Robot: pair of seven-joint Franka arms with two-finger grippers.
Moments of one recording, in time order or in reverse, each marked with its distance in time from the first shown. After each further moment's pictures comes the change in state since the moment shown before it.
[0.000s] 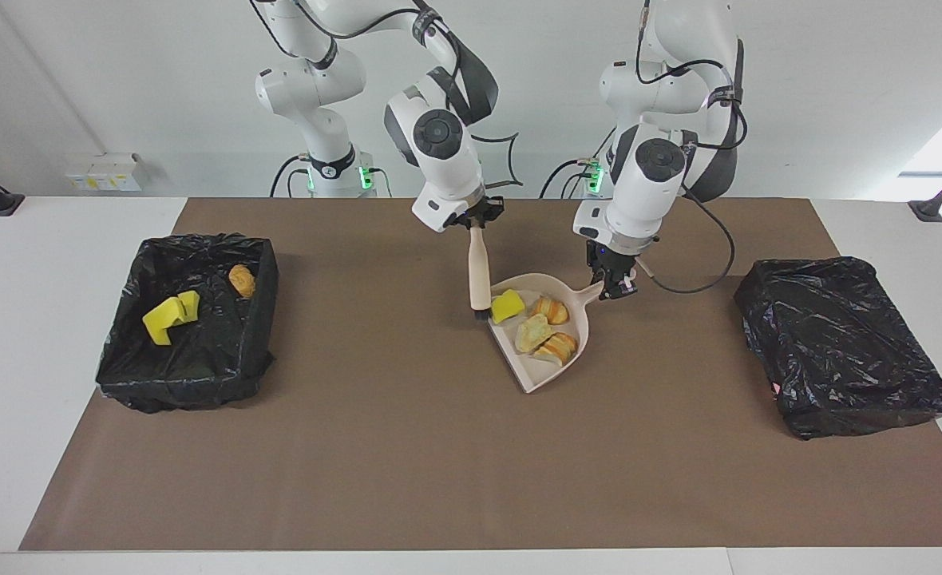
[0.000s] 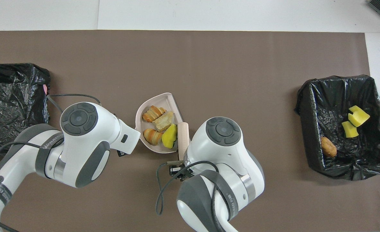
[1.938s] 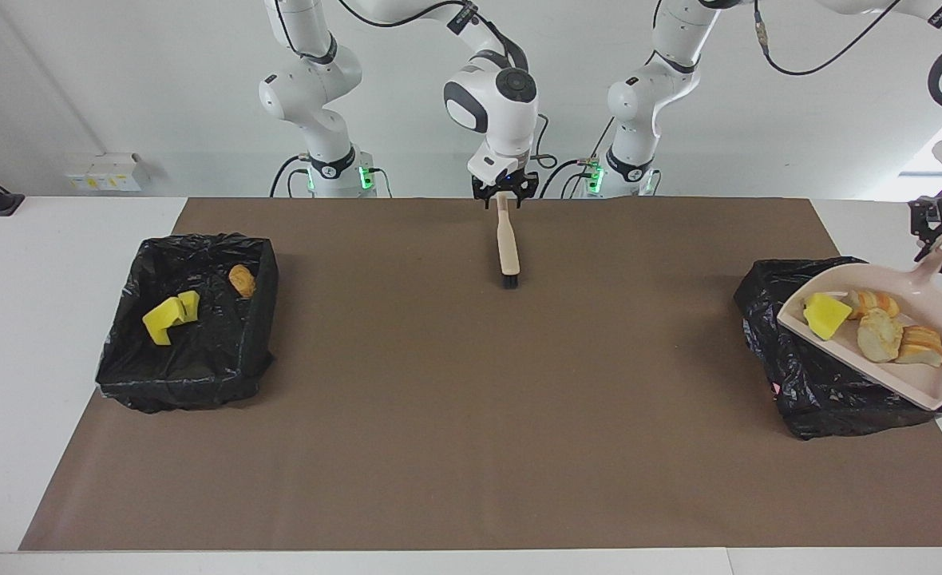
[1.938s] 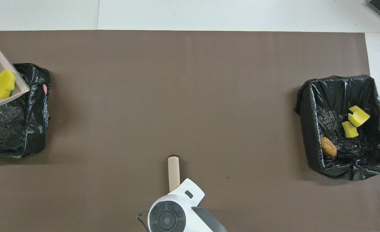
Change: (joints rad) left arm 0.809 0.159 0.016 0.622 0.132 -0.264 0.633; right arm 0.327 -0.037 0.008 -0.165 -0.183 0.233 0.364
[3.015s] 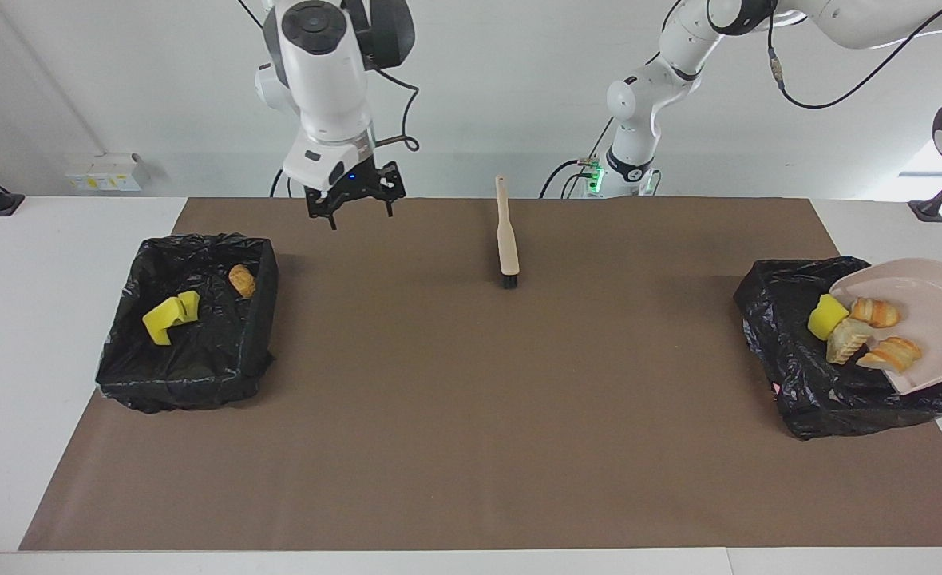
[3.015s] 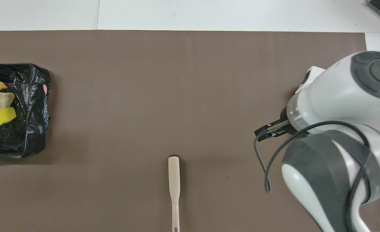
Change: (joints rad) left arm -0.096 0.103 -0.002 0.079 0.621 0.047 0.241; right arm -0.636 -0.046 -0.024 0.420 -0.131 -0.446 -0.898
